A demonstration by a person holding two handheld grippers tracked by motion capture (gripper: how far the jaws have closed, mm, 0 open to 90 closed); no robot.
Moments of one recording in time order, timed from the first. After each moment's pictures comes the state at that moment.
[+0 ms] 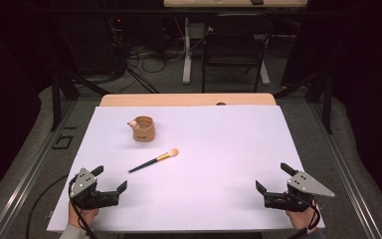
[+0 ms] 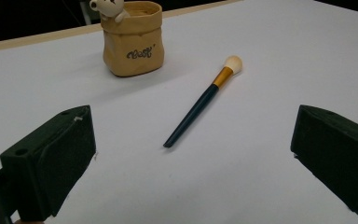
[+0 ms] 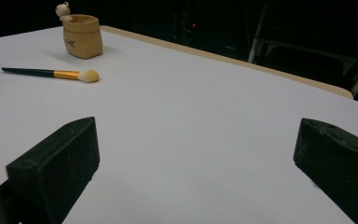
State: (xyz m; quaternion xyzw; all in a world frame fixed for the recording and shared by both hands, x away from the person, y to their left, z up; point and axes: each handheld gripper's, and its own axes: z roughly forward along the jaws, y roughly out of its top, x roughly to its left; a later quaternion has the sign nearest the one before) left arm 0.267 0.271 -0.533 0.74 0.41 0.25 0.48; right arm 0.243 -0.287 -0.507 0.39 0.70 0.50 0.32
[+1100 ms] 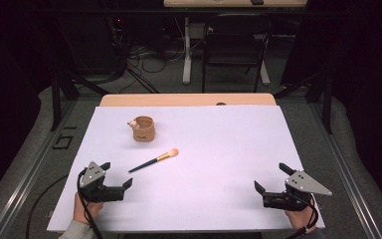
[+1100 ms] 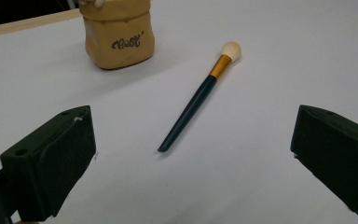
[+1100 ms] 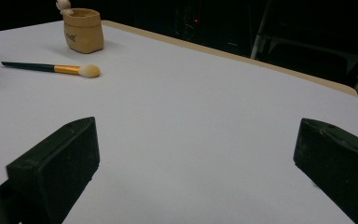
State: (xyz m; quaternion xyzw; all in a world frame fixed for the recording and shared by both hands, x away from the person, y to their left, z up) left arm 0.290 0.261 -0.536 0.77 0.40 0.23 0.45; right arm 0.246 -0.285 -0.509 0.39 0.71 0.50 0.32
